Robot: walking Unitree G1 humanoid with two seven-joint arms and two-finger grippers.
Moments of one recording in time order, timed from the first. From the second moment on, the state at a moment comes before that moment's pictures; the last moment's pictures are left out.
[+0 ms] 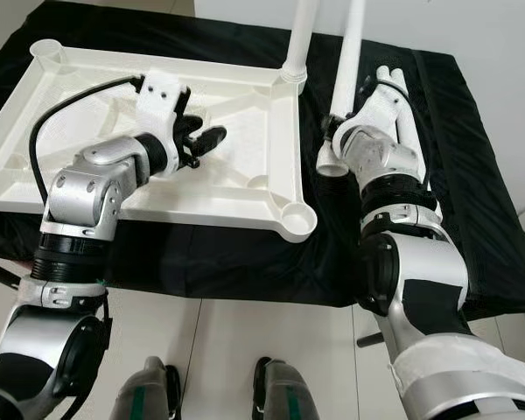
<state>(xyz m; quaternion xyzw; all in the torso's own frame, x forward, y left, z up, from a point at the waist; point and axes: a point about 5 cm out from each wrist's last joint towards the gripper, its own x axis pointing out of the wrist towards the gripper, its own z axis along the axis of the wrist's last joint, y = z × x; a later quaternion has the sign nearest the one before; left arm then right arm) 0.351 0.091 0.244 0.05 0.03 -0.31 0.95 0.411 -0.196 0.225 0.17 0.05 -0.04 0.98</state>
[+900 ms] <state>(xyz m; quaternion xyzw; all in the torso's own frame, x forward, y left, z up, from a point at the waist) 0.331 0.068 0.239 -0.05 0.01 -0.38 0.92 0.339 -0.179 0.220 0.18 -0.24 0.13 0.94</state>
